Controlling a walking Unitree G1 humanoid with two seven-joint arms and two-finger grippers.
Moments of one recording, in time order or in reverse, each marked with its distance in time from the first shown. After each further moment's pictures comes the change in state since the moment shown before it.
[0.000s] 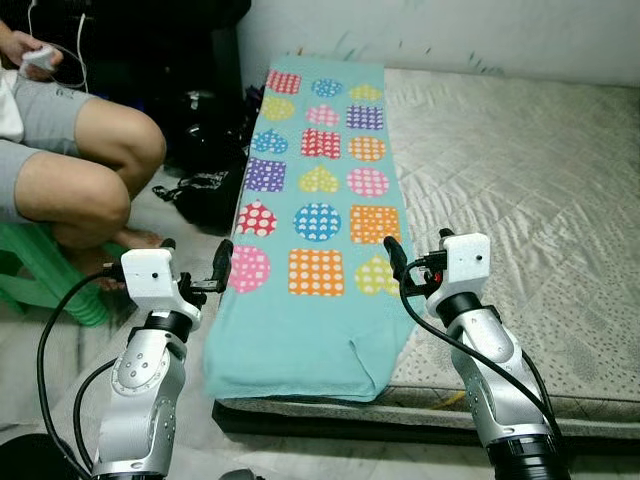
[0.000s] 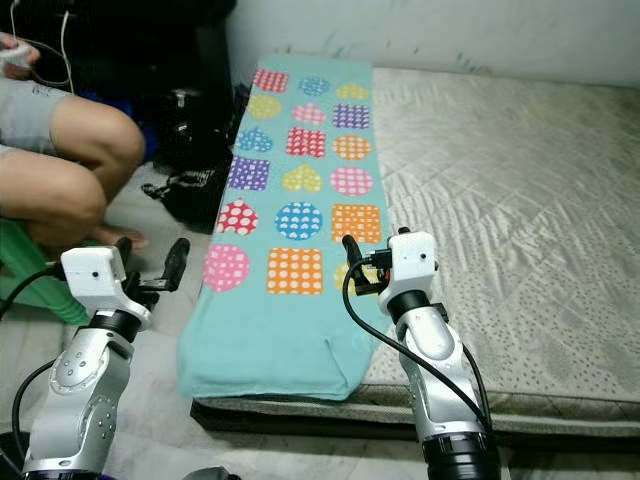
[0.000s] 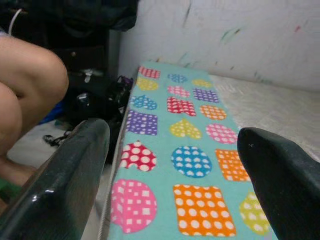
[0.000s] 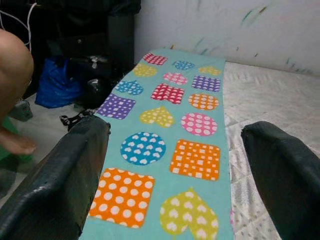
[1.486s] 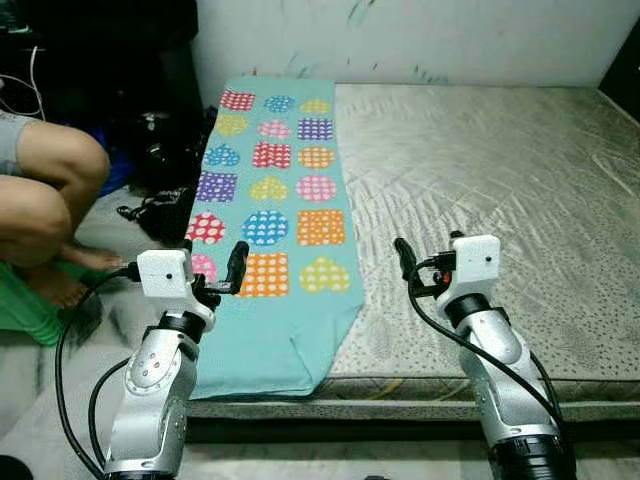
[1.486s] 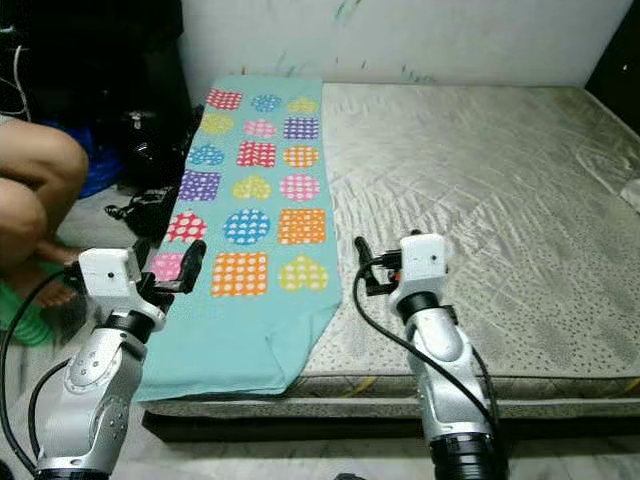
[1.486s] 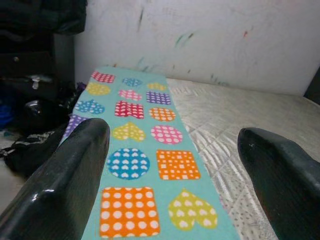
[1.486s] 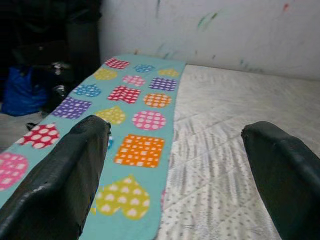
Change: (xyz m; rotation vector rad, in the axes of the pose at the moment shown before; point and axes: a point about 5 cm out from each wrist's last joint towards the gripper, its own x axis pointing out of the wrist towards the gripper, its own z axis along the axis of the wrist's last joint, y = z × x) left arm 0.001 -0.009 -0.003 -0.033 0.002 -0.050; right arm -0.003 -0.007 -0.003 -0.002 0.015 -0.029
